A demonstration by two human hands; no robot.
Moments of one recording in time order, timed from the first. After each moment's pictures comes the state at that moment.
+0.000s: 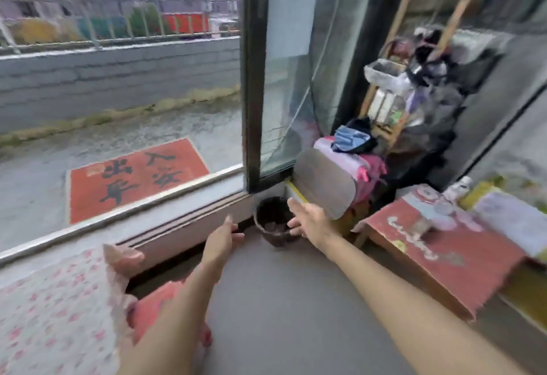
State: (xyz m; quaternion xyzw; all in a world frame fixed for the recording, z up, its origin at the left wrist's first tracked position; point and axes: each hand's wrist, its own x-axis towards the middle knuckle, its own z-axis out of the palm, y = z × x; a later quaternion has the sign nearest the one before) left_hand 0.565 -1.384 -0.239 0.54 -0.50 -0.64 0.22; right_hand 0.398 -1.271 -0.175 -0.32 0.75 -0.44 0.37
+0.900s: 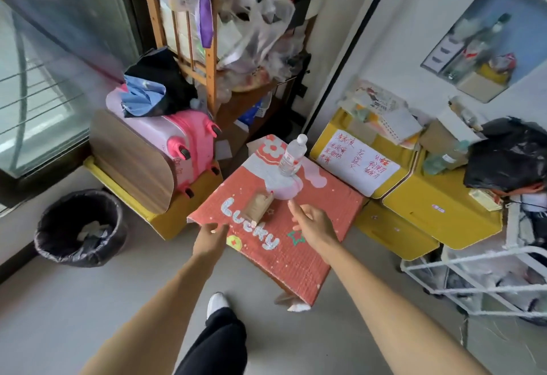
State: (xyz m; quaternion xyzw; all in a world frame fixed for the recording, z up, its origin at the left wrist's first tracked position) left_hand -0.035 -1.209 -0.356 0.49 -0.61 -0.62 -0.07; right_hand -0.154 -1.038 -0.288 -0.05 0.87 -0.39 0.28
